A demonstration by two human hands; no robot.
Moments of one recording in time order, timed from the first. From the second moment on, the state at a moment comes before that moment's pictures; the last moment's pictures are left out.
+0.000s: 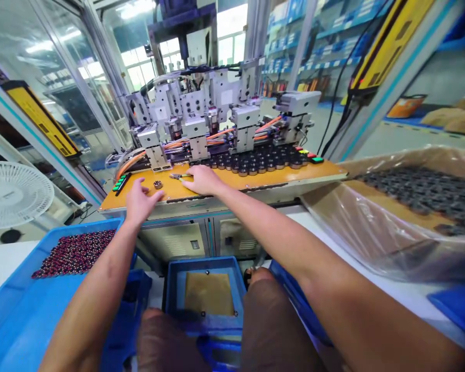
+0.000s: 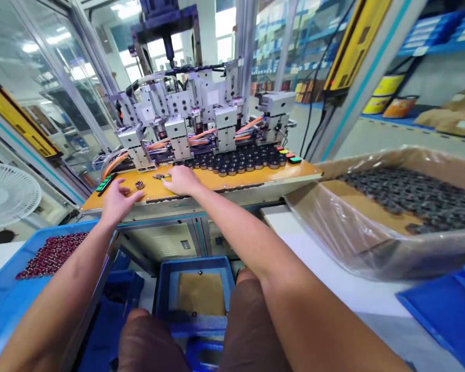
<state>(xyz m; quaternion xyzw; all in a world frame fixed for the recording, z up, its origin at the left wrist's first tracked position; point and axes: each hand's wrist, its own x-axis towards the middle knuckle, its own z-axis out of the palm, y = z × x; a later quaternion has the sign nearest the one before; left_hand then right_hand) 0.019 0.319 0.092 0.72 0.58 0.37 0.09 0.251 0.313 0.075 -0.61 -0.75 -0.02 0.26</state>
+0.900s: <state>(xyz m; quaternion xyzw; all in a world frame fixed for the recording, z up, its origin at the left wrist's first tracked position) -0.053 0.001 0.020 0.57 0.44 0.61 0.32 0.177 0.085 0.093 -0.32 -0.87 0.12 0.36</state>
